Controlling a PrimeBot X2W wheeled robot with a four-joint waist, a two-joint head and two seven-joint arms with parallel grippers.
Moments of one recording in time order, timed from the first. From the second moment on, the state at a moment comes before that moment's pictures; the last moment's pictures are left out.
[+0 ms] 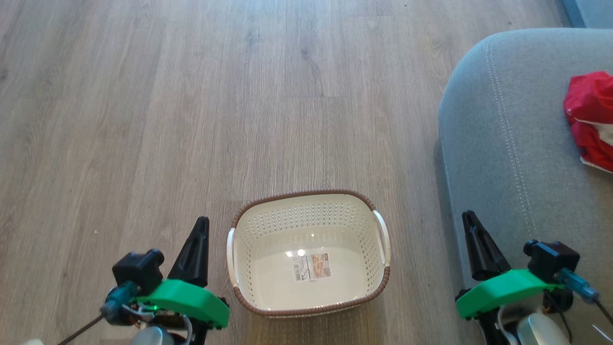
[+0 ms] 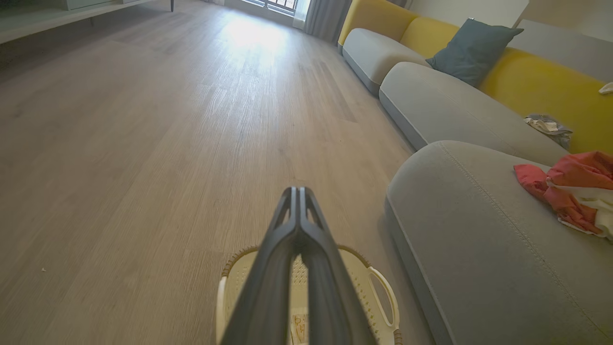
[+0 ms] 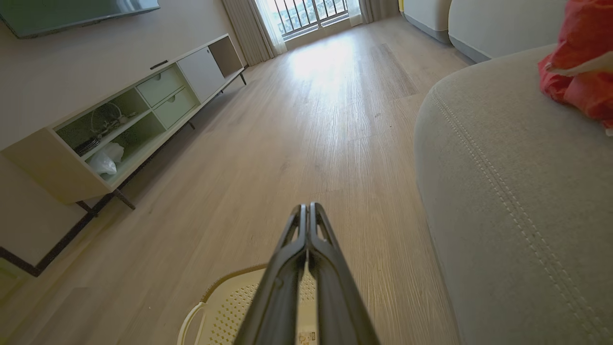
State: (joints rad) left arm -0.02 0.05 -0.19 0.19 -0.39 0.01 -0.23; right arm -0.02 -0.10 0.10 0.28 0.43 0.13 -0.23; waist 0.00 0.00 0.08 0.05
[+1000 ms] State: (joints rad) left arm -0.02 0.06 -0.15 0.21 -0.72 -0.02 -0.16; right arm -0.03 -0.10 0.05 0.28 0.75 0.13 -0.15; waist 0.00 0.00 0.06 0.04
